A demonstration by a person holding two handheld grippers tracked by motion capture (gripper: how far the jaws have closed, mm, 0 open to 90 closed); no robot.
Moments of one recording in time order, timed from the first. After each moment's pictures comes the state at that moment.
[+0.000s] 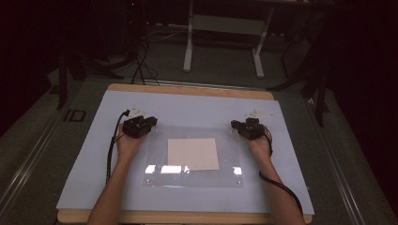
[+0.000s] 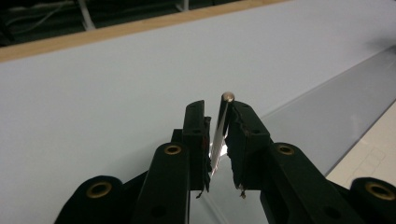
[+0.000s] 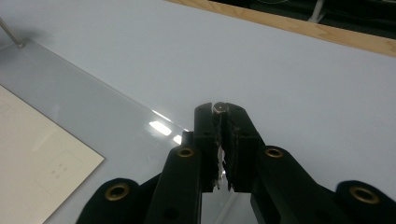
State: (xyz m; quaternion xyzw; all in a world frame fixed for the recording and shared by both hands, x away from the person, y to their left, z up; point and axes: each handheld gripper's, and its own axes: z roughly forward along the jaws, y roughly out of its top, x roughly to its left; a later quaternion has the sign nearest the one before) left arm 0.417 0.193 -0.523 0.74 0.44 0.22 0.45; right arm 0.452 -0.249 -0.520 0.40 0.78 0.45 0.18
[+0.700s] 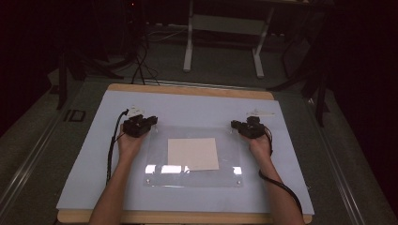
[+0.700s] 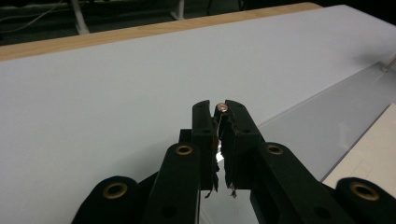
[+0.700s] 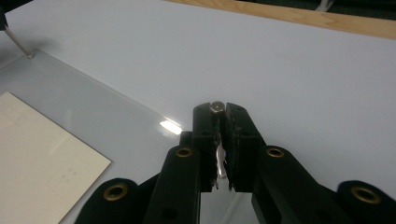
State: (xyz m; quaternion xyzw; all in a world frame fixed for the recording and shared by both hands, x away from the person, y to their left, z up) left arm 0.421 0.195 -0.525 0.73 0.45 0.20 0.48; right arm 0.457 -0.252 -0.520 0.42 0.77 0.46 0.15
